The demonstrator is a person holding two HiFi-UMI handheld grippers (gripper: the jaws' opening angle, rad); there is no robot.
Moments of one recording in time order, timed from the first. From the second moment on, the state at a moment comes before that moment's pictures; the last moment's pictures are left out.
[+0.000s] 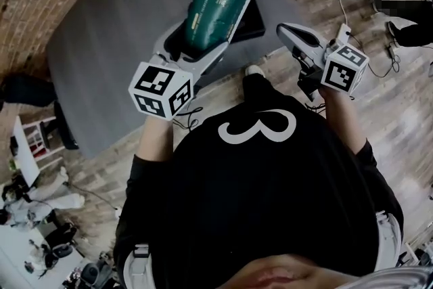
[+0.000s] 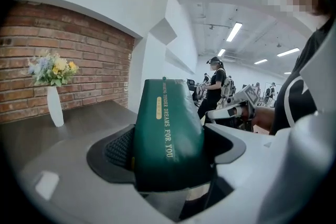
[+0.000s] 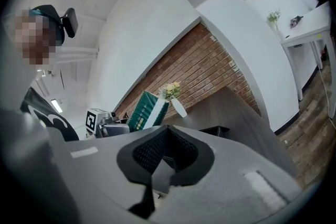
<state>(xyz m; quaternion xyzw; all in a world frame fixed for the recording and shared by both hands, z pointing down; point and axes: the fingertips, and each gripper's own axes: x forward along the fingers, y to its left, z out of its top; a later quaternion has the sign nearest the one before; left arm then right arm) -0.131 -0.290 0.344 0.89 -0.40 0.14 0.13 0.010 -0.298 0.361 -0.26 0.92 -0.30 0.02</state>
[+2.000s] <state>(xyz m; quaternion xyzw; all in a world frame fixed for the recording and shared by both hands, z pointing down) -0.110 -0.339 0.472 0.92 -0.10 0.39 0.02 0.021 -0.385 0.405 -0.24 0.89 -0.38 -0.01</state>
